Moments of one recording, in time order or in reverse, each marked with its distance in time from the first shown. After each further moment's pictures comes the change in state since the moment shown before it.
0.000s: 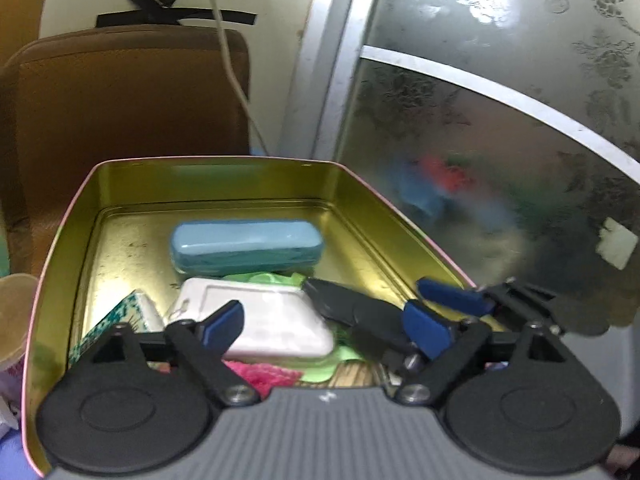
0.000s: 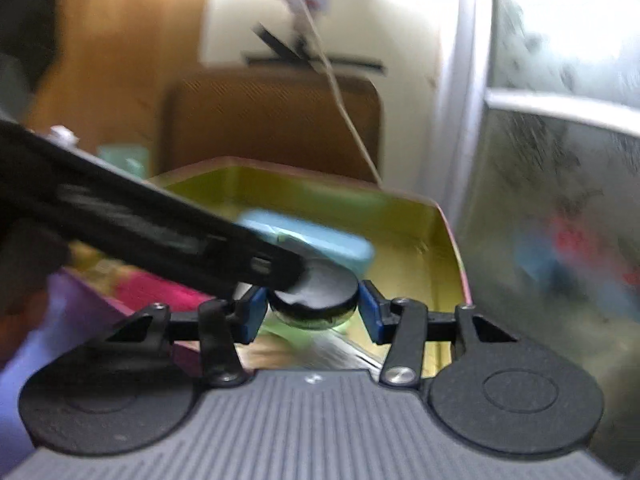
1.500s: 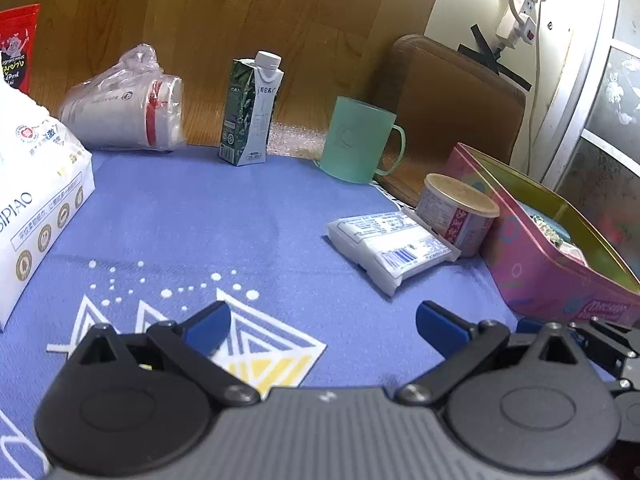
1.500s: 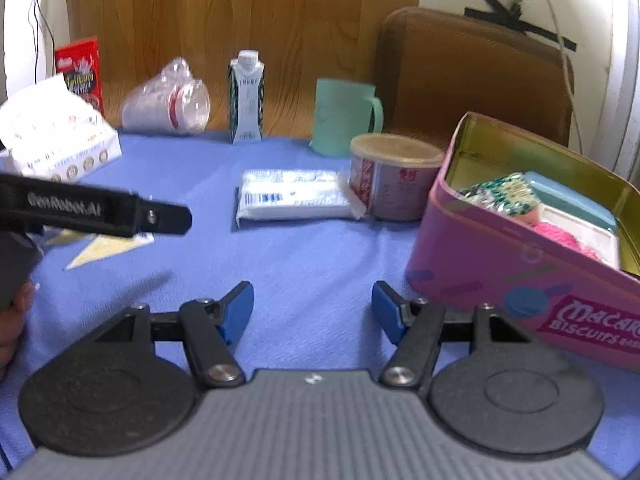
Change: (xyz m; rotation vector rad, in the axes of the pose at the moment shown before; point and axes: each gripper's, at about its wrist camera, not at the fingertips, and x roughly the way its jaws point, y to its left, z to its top) left arm -0.213 0.207 -0.142 -0.340 -0.080 0.391; right arm -0.009 0.233 -0.012 -0.124 0.175 0.246
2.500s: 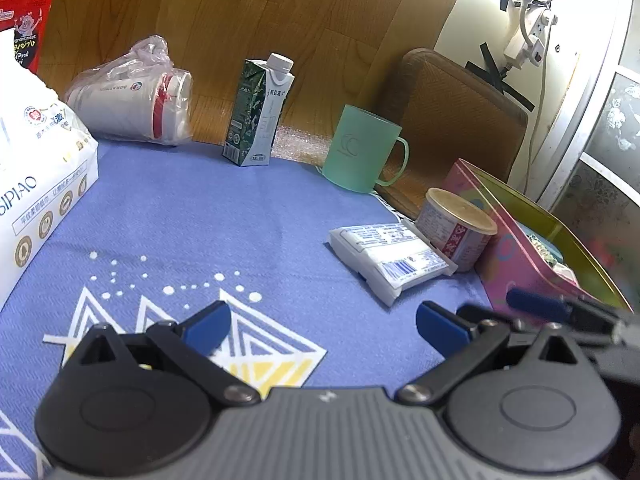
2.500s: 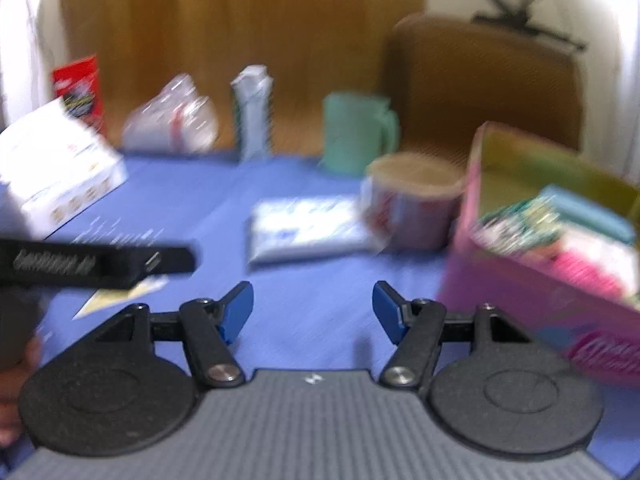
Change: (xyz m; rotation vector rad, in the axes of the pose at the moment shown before) left arm -0.002 0.008 0.002 -0.064 -0.014 -0.026; right arm 0.009 0.002 0.028 0.042 -0.048 -0.018
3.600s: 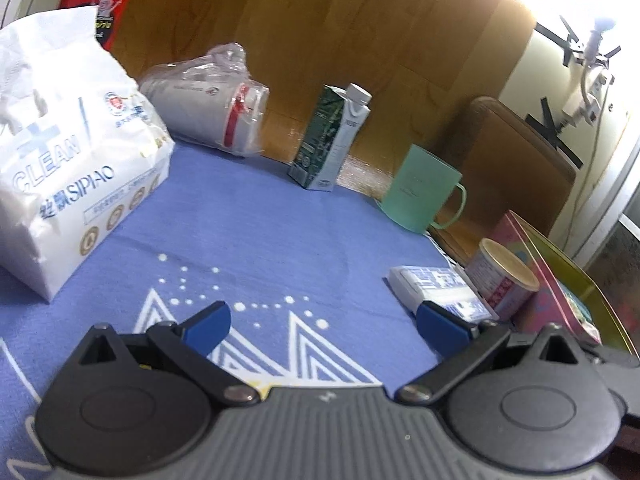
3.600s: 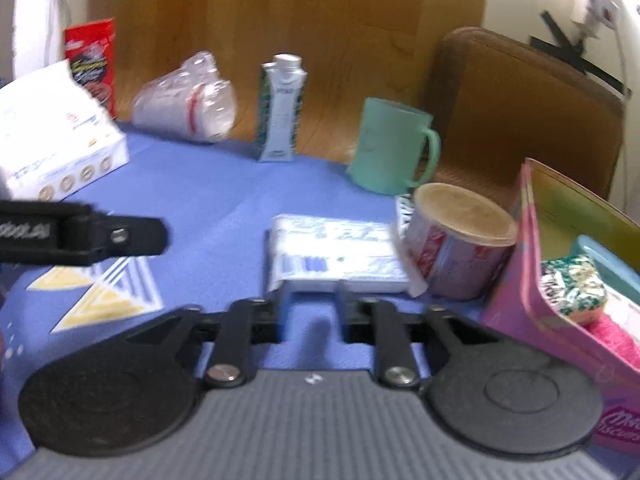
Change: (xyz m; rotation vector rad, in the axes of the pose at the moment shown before) left arm -0.012 0.027 0.005 -0.168 -0.079 0.114; right arm 0.042 0.025 0.012 -0.102 0.063 0.038
